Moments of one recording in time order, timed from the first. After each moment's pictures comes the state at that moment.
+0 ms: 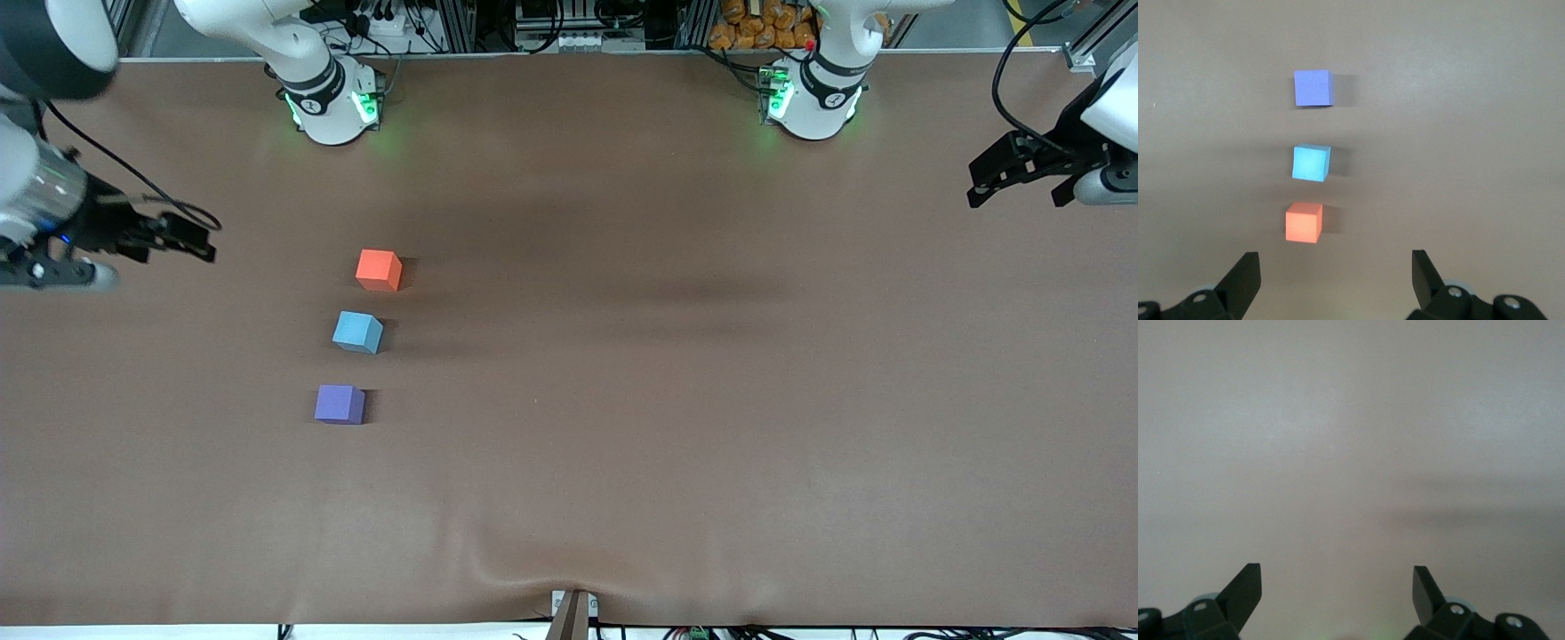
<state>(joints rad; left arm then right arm) -0.04 -0.13 -0.03 -1.66 0.01 1.56 -0.06 0.34 -0.07 -0.33 -1.76 0.05 1.63 0.01</state>
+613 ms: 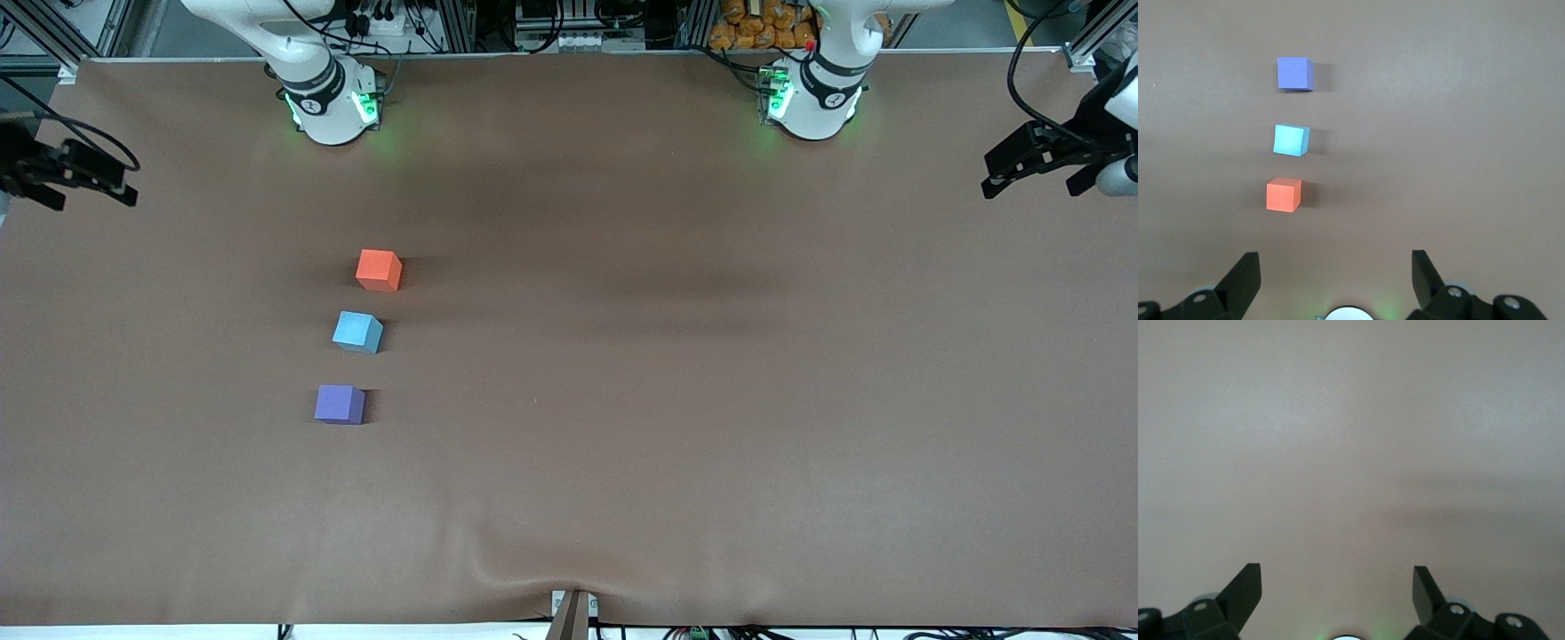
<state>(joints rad) -0.02 -0.13 -0.02 -1.64 0.01 1.52 -0.06 0.00 -0.14 -0.11 -1.70 0.05 1.48 -0.10</state>
